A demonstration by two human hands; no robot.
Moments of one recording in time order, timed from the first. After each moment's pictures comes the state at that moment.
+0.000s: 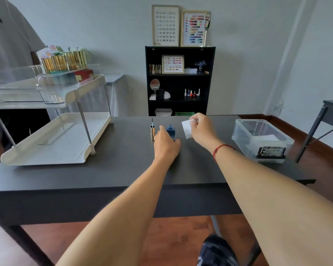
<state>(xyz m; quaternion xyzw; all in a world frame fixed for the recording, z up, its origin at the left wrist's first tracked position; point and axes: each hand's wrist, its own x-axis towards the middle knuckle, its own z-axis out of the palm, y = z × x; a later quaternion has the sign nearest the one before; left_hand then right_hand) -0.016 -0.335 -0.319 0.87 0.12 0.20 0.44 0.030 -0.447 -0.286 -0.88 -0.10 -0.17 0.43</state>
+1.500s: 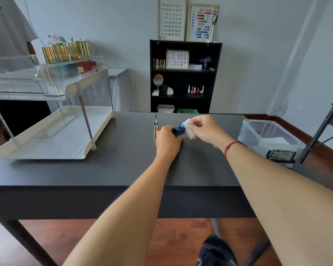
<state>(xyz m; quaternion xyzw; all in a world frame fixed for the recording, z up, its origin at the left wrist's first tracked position) 0.002 -0.326 -0.327 0.86 0.09 0.24 0.45 0.032 -0.450 -0.283 -0.87 -0.15 -0.05 0.46</state>
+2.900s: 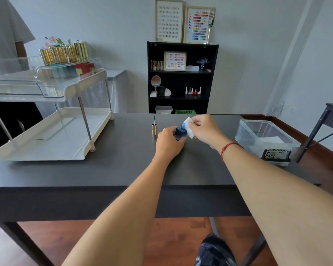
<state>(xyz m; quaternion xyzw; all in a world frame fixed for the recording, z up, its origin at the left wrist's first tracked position) 0.001 -0.325 -0.329 0.87 0.02 0.21 0.45 0.027 -0.448 -0.280 -0.88 -0.12 -0.10 0.46</state>
